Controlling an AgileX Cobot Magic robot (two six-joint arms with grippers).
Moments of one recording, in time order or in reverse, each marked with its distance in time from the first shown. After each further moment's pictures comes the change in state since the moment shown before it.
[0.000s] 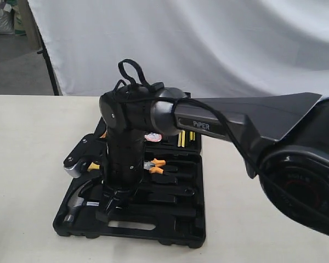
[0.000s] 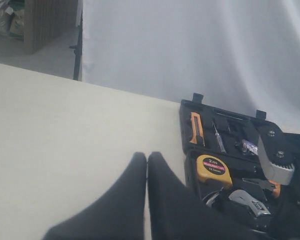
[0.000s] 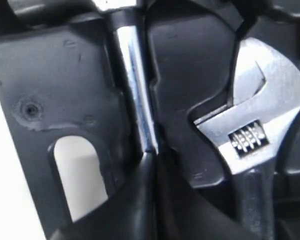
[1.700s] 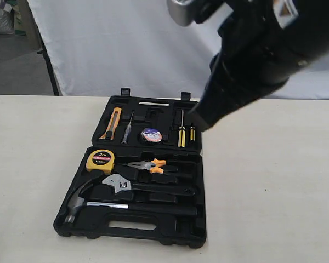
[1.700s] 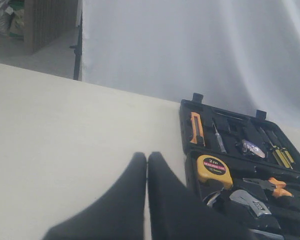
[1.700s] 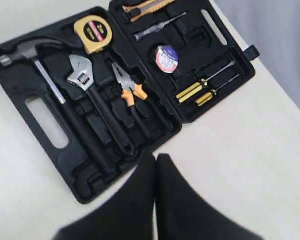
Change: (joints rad) left arm 0.000 0.000 0.000 0.000 0.000 0.000; right arm 0.000 -1.012 0.489 -0.366 -0.089 0.470
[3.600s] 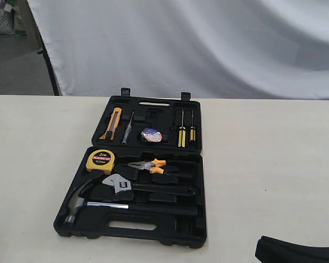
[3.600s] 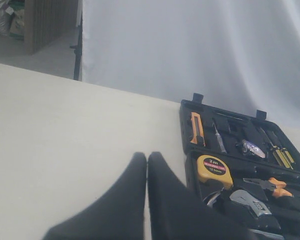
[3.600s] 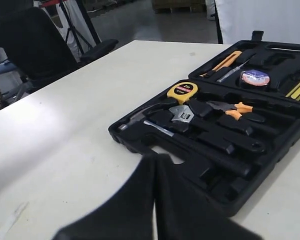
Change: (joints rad) left arm 0.000 0.000 0.000 0.000 0.000 0.000; right arm 0.000 -0.806 1.355 0.279 -1.251 0.331
